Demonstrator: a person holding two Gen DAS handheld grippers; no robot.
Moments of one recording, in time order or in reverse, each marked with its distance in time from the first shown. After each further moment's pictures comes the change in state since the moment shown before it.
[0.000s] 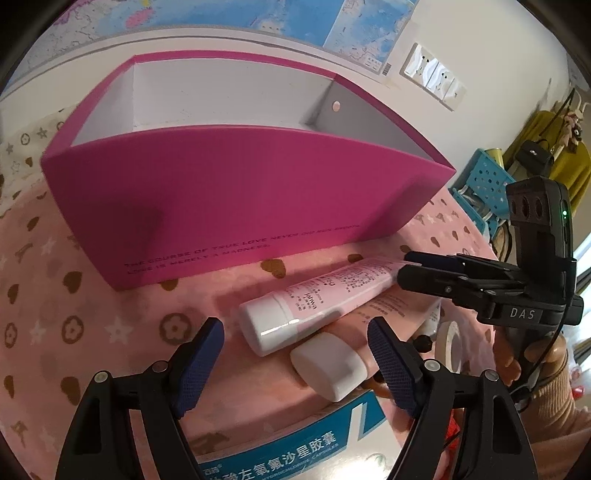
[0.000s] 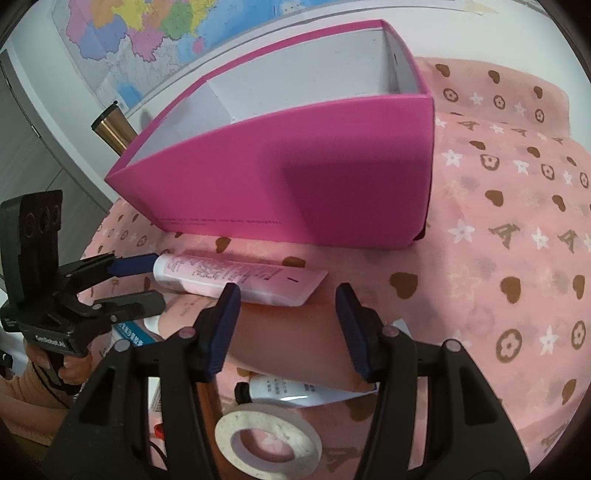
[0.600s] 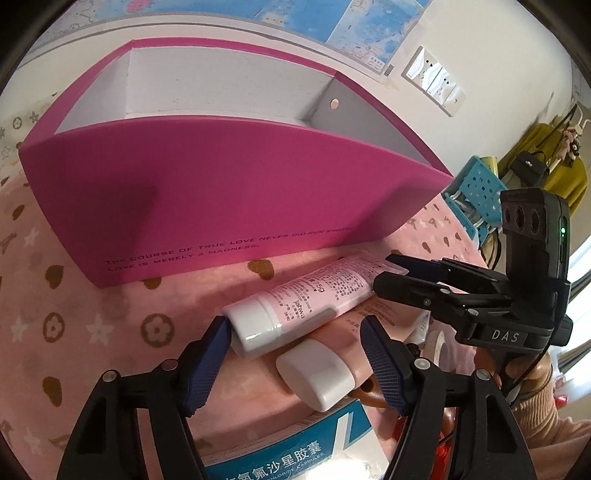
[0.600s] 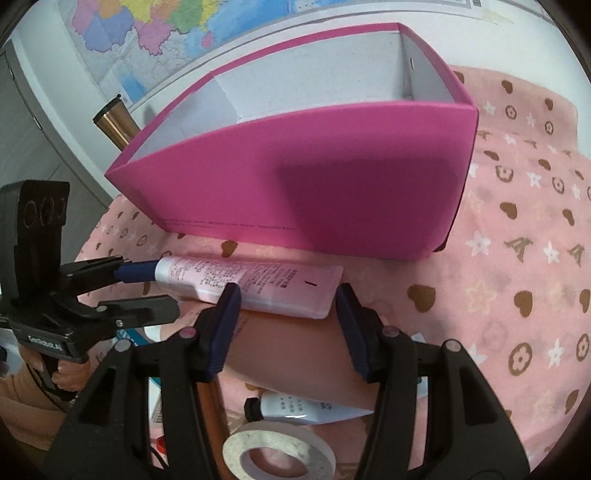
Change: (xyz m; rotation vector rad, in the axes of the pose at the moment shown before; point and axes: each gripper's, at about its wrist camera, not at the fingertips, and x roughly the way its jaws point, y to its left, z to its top) left arm 0.010 0.002 0.007 -0.048 0.020 -0.058; right arm 0.011 0.013 0.001 -0.039 -0.007 -0.020
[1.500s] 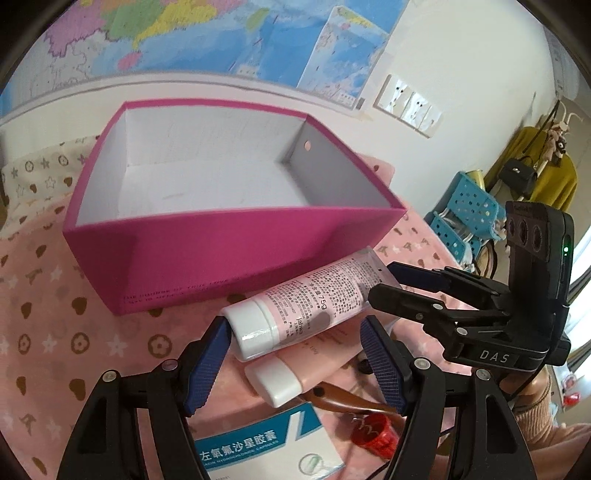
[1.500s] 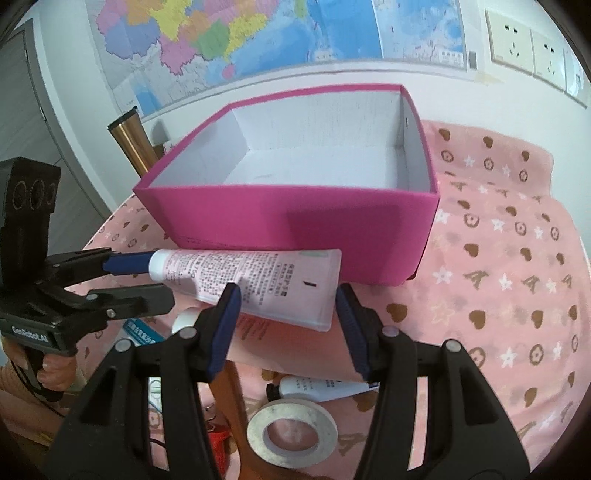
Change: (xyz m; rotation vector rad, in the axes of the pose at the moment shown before) left arm -0.050 -0.036 0.000 0.055 -0.122 0.016; right arm -0.049 0.026 0.004 -0.081 -0.111 -0.076
